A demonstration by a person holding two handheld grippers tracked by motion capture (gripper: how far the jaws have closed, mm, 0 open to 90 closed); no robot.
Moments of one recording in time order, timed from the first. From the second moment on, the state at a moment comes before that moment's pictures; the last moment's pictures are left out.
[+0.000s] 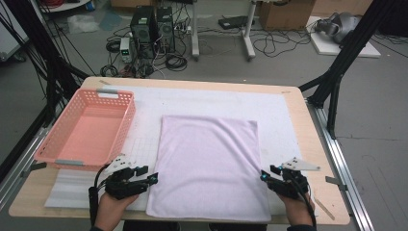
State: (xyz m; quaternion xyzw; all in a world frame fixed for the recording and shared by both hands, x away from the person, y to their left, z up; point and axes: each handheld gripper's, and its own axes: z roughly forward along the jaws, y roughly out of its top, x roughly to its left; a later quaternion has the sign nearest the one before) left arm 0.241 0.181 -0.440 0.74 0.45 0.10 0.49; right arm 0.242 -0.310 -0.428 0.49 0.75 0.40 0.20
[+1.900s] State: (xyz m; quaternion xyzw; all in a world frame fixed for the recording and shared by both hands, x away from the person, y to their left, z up) left arm 0.403 0.142 -0.450 0.75 0.48 0.22 0.39; right arm 0.384 -0.319 -0.422 0.49 0.75 0.38 0.24
